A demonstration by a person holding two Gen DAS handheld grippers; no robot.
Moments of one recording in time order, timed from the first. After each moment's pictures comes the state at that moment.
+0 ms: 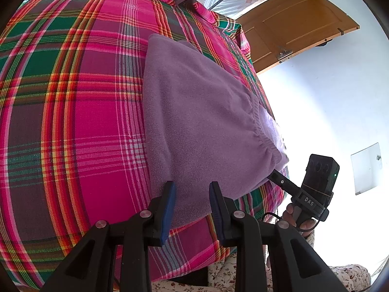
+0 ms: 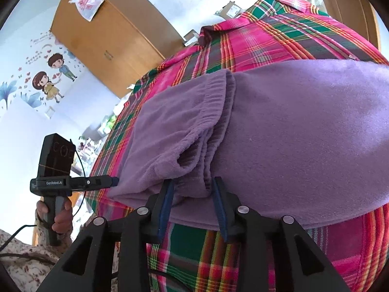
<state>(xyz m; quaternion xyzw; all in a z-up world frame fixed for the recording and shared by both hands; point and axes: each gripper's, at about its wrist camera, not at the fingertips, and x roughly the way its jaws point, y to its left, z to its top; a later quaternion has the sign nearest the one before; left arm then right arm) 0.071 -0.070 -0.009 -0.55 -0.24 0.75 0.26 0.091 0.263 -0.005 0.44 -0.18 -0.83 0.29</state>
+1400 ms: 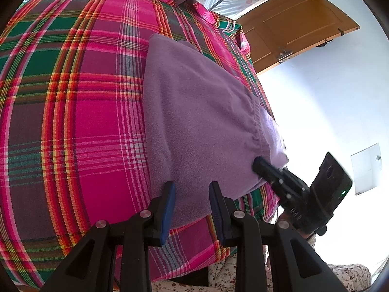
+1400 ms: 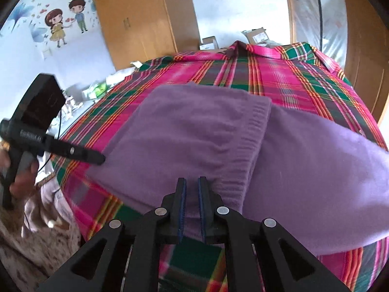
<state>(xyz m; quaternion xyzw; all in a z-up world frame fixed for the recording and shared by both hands) 0.075 -0.071 -0.010 -0.55 -0.24 0.75 0.27 0.109 0.207 0.007 0.38 0.03 -0.88 0.28</state>
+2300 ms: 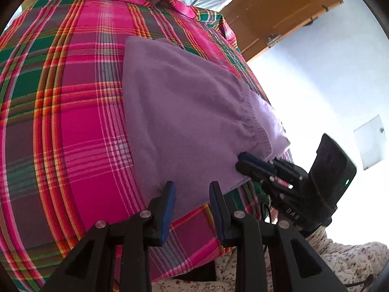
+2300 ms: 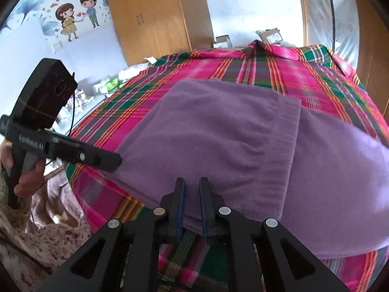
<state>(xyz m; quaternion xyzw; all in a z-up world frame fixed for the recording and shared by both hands) 0.089 -0.050 0.004 -0.54 -0.16 0.77 0.29 0.108 0.170 0.011 0.38 0.04 -0.87 0.31</state>
